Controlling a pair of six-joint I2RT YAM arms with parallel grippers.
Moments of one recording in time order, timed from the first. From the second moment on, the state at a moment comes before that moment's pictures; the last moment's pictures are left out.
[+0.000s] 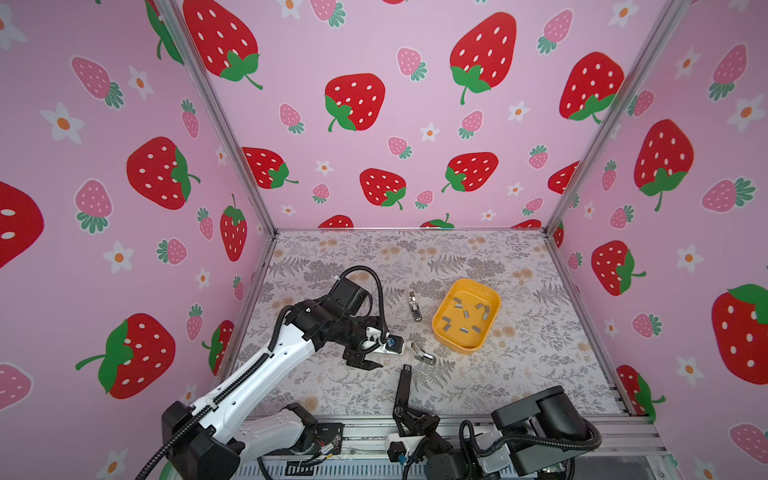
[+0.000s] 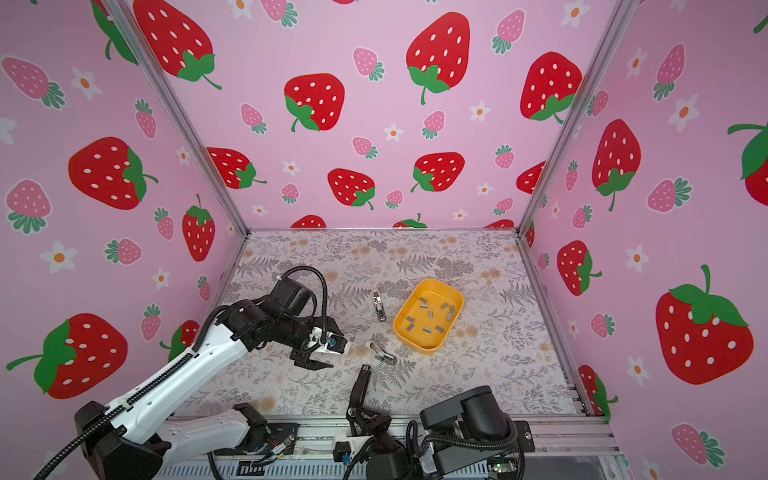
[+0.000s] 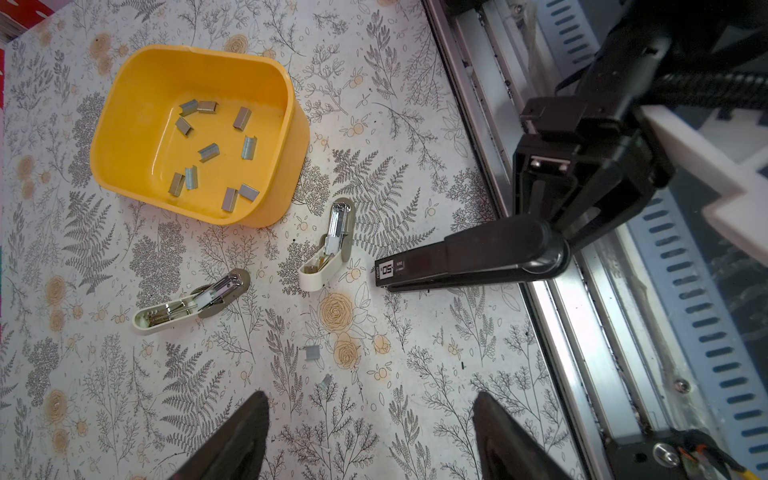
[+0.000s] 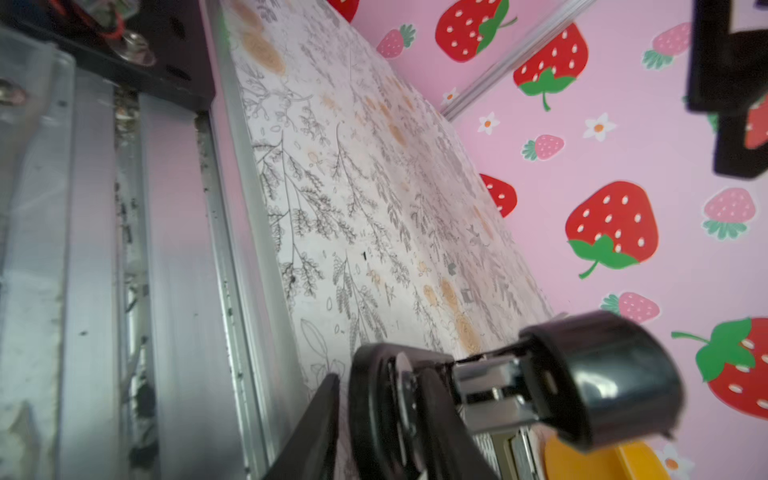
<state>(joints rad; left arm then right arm) -0.60 1.14 1.07 -1.05 0.48 1.22 1.97 1.92 0.41 1.01 1.01 -0.37</state>
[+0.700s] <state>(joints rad) -0.64 1.22 1.11 -1.05 0.47 1.24 1.86 1.68 0.22 0.88 0.84 -0.05</state>
